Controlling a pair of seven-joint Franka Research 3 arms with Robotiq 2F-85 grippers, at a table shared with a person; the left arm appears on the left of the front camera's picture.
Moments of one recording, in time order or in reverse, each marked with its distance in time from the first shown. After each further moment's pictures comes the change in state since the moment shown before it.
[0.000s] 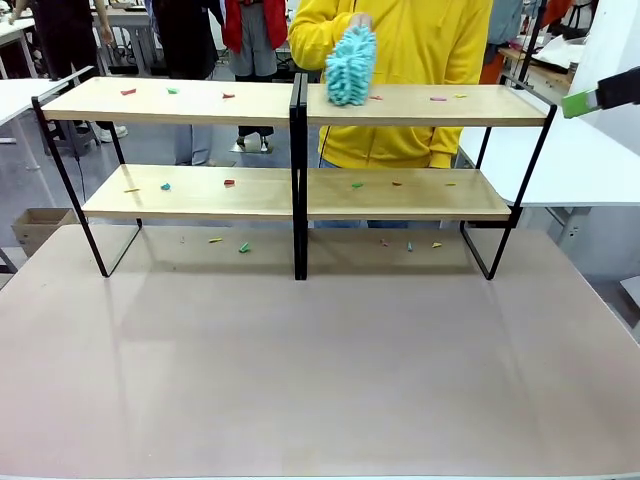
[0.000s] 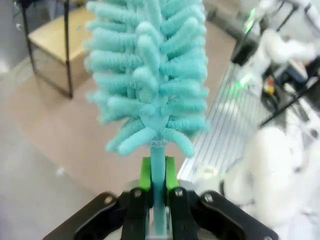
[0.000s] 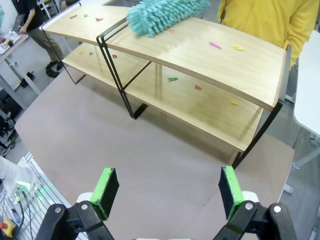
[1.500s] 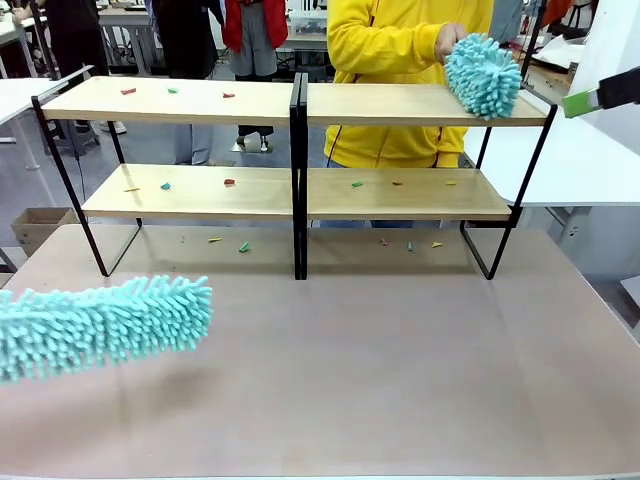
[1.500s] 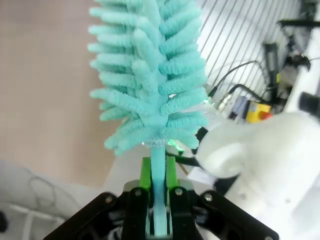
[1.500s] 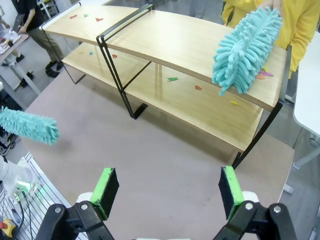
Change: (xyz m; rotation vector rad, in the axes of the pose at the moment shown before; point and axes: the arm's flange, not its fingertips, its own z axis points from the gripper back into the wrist) left arm 0.073 -0.111 -0.271 -0.050 0.871 -0.001; right arm 0.000 0.000 0.000 0.000 0.000 0.000
